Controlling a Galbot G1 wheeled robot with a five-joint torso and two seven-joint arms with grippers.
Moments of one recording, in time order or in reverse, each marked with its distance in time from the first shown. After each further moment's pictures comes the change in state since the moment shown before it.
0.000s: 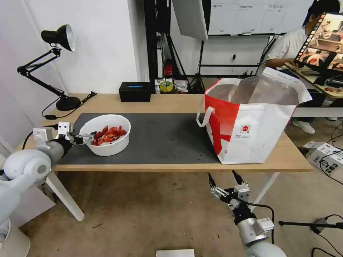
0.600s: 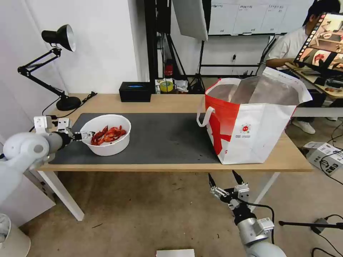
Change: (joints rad) left arm -0.296 -0.045 0.172 0.126 -0.254 0.248 -0.120; right arm 0.000 0.000 0.000 0.000 0.000 0.000 0.000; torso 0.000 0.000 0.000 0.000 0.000
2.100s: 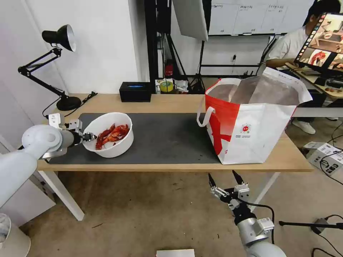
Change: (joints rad) left arm -0.116 -0.033 0.134 0.058 -0.110 0.027 -0.089; right arm 0.000 0.000 0.000 0.000 0.000 0.000 0.000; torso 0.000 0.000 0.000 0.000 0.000
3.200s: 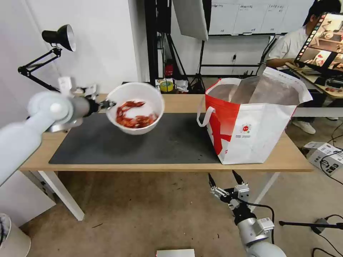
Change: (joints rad) left arm -0.481 -0.098 0.253 -0.142 -0.168 -0.064 -0.079; right arm 0.000 0.000 0.000 0.000 0.000 0.000 0.000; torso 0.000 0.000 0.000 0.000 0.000
